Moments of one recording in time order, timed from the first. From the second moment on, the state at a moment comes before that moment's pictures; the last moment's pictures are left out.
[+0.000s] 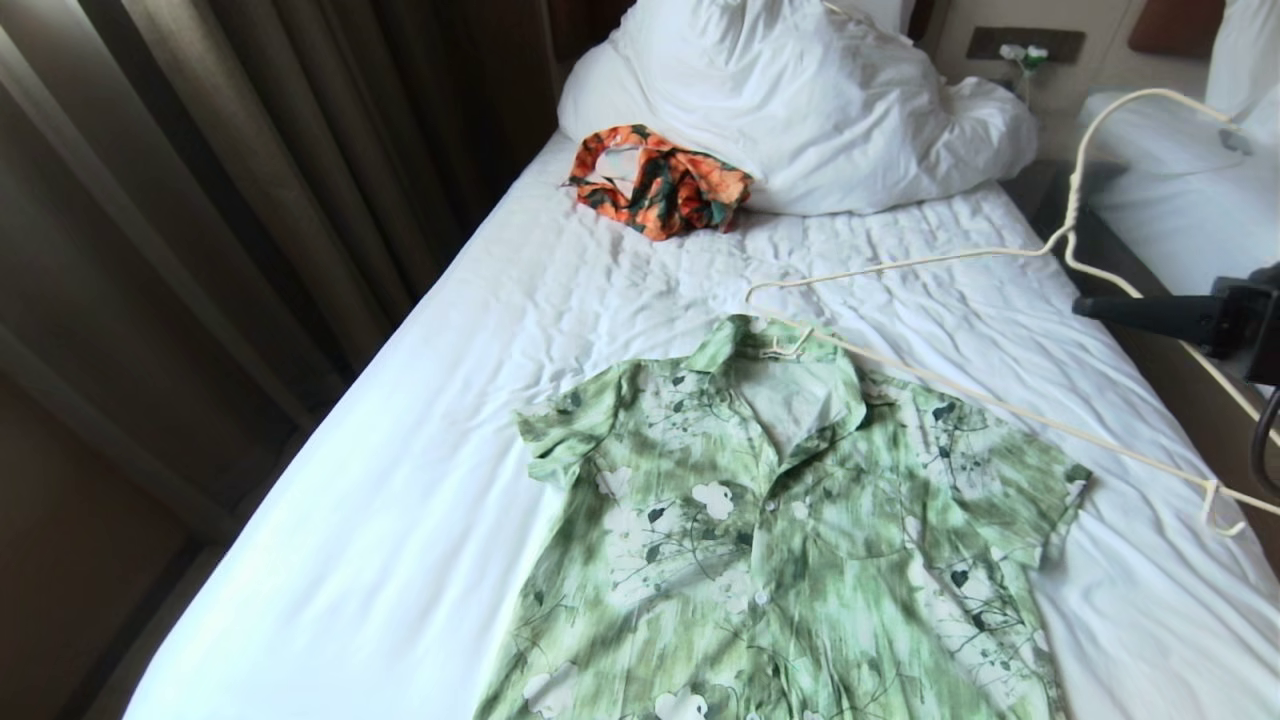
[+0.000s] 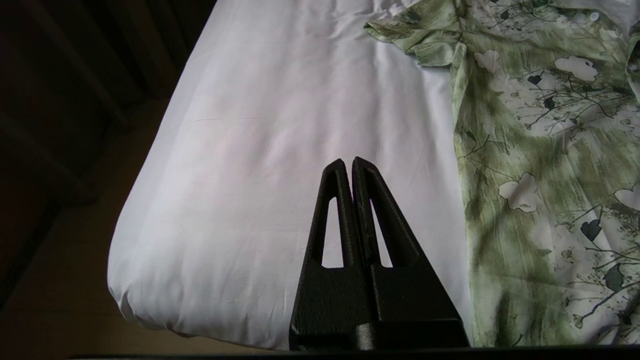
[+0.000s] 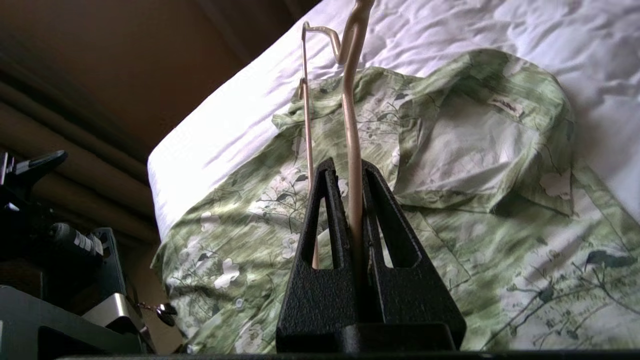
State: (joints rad) left arm 0.00 0.00 0.00 0.02 -0.01 0.06; right arm -0.20 1.52 -1.04 -0.34 1.14 0.04
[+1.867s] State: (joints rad) left arm -0.14 0.96 -0.41 -0.09 -0.50 0.04; right arm -0.49 1.63 -0.98 -0.41 1.52 -0.27
